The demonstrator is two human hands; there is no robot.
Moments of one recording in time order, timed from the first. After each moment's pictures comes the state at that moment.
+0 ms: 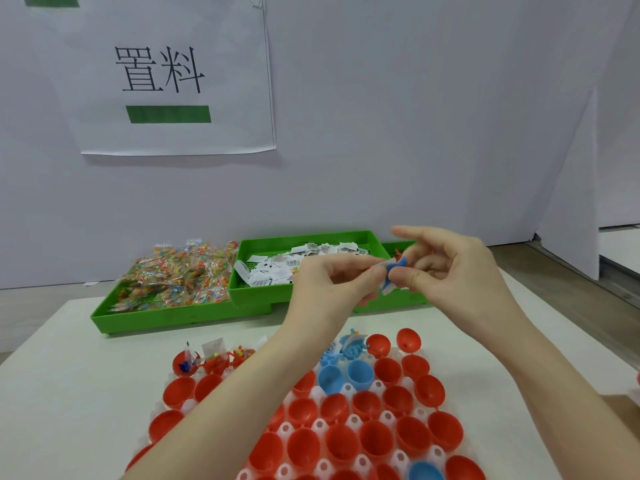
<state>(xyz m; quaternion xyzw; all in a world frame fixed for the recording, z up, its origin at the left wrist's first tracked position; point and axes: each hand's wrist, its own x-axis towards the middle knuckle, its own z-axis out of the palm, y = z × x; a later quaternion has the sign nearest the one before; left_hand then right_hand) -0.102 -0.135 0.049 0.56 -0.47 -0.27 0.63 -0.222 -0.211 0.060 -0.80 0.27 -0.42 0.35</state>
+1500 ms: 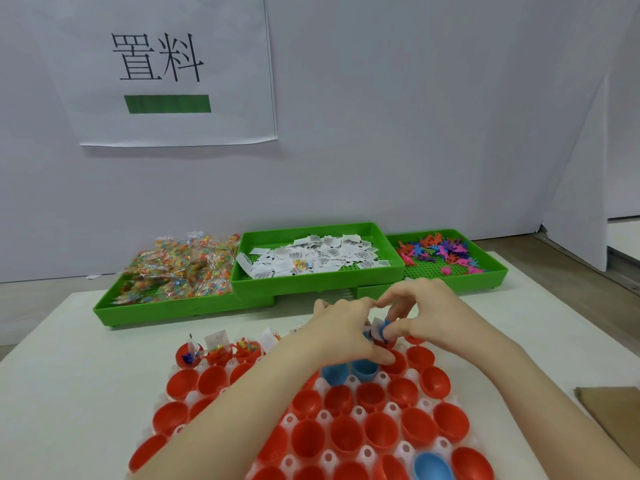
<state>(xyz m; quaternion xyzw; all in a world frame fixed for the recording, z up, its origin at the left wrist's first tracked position) -0.079 -0.173 -0.016 0.73 -0.66 -0.13 0.11 -0.212 -0.241 0.008 -0.89 0.34 -0.13 0.26</state>
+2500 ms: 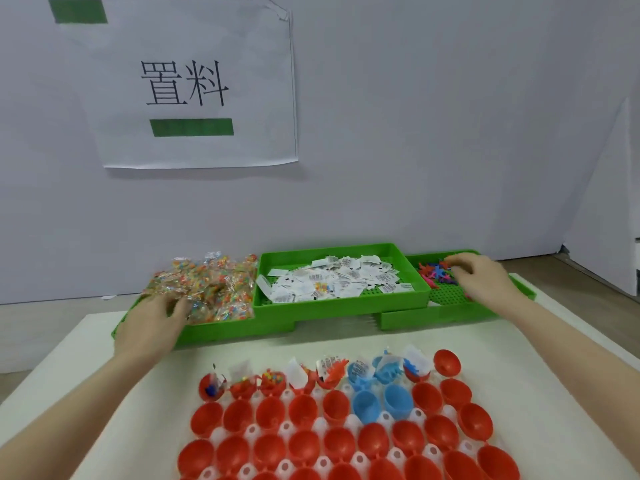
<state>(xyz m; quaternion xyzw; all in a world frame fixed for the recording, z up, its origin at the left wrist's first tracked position) 0.119 -0.077 -0.013 0.92 -0.28 0.06 0.27 -0.203 -0.341 0.007 -0.80 0.50 -0.27 0.21</state>
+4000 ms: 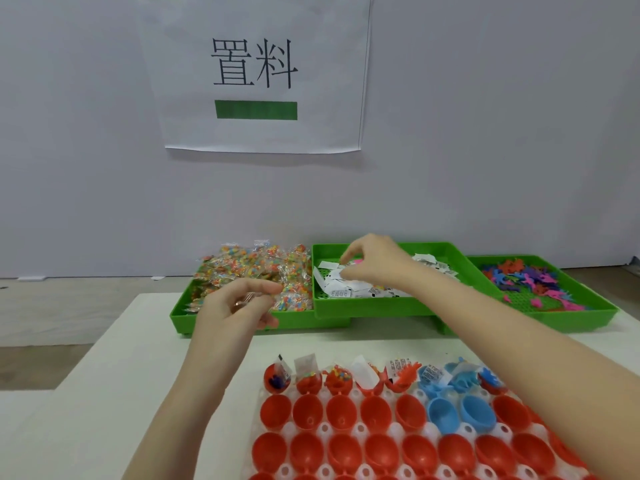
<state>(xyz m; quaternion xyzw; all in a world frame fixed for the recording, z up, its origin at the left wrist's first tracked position) 0.046 -0.045 0.024 0.68 -0.30 -0.13 0.65 -0.024 -0.249 0.038 -0.92 0.30 -0.12 0.24</state>
